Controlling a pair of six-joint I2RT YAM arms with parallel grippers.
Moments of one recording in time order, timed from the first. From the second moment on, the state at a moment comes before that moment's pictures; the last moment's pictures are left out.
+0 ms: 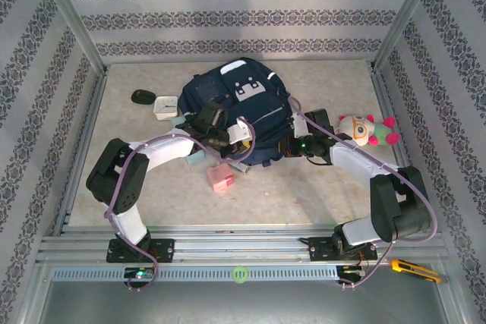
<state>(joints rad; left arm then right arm) -0.52 1.74 1.08 -0.18 0.55 0.64 0.27 1.44 0.79 -0.29 -0.47 0.26</state>
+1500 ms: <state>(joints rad) -0.54 1.76 1.21 -0.38 0.55 0.86 0.32 1.35 0.74 -0.23 -0.49 0.45</state>
